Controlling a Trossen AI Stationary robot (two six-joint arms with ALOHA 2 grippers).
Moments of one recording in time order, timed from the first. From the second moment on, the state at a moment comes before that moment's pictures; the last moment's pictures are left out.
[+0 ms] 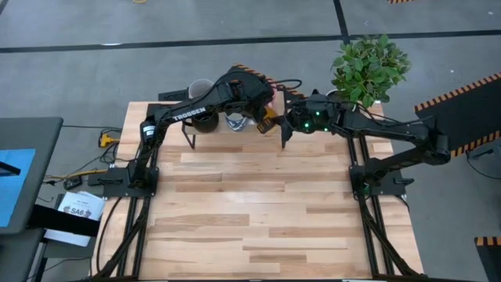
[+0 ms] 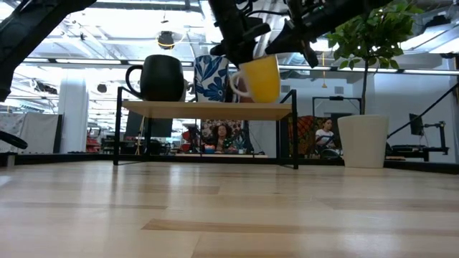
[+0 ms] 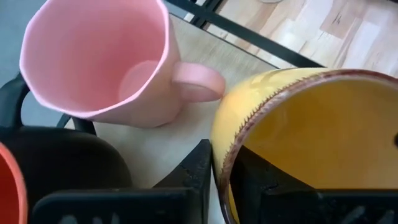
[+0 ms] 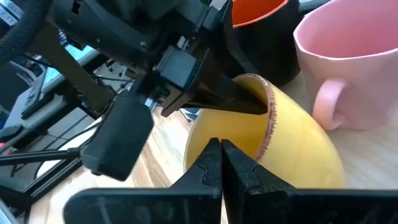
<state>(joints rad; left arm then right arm) 0.32 2.08 2.22 -1.01 -0.27 -0.15 -0.36 1.25 0.99 -0.10 0.00 0.48</state>
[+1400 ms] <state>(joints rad) 0.34 2.07 2.24 -0.92 -0.27 -0.04 -0.44 1.25 0.99 -0.07 0.00 0.46</state>
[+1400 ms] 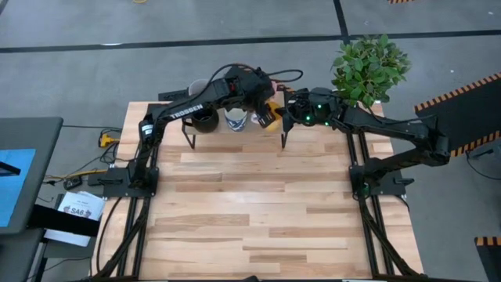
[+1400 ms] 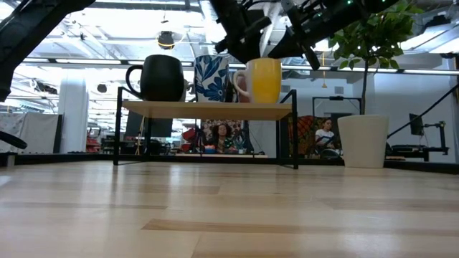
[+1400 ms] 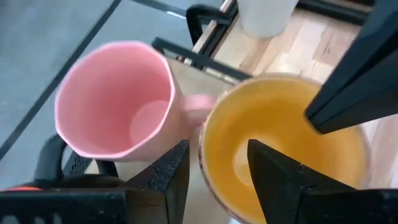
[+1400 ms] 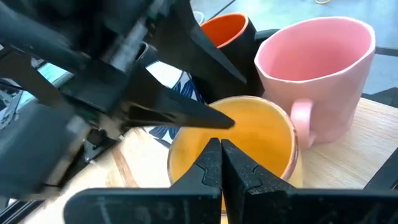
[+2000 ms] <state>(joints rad) 0.34 1.94 2.35 -0.95 -0.20 -0.04 -0.44 1.19 1.01 -0.08 0.00 0.41</state>
